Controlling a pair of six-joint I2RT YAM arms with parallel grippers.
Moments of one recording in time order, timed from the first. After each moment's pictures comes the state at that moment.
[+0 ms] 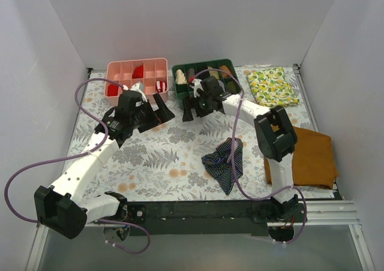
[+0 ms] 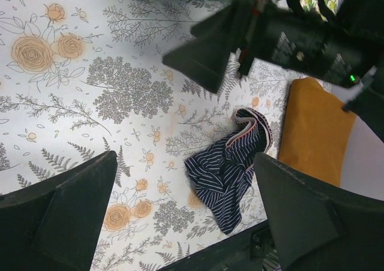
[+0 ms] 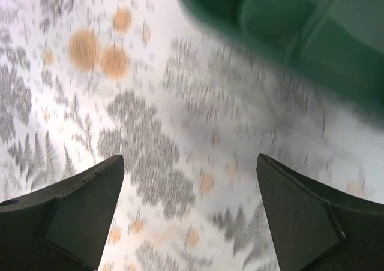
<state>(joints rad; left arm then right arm) -0.41 1.16 1.05 -0.51 0.10 -0.73 0.60 2.13 1.65 -0.31 -0.38 0.18</state>
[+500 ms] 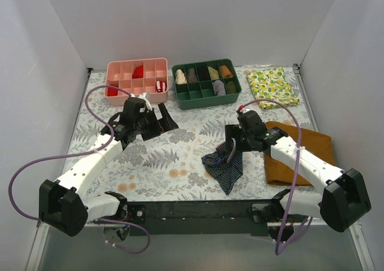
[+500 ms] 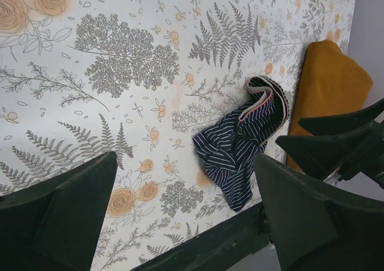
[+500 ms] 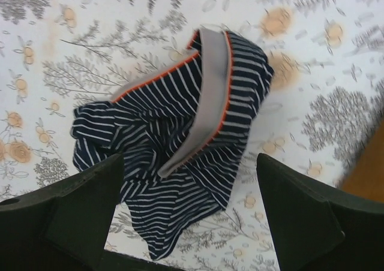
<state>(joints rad) -0.41 1.17 0.95 -0.46 0.20 -0.72 0.60 1.24 0.85 -0.54 0.03 0.41</state>
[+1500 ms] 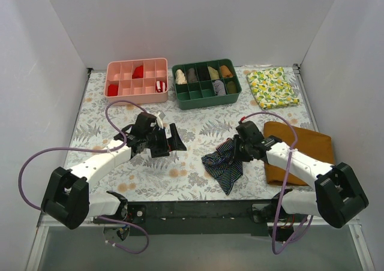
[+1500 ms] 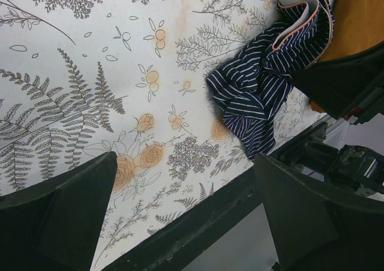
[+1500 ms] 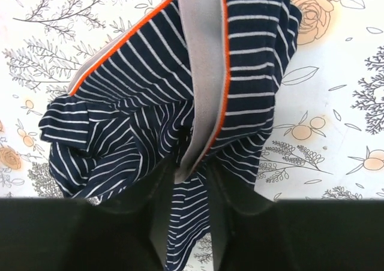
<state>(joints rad) -0.50 1.24 0.73 -0.34 0.38 -0.71 0.60 1.24 0.65 -0.45 0.01 0.63</state>
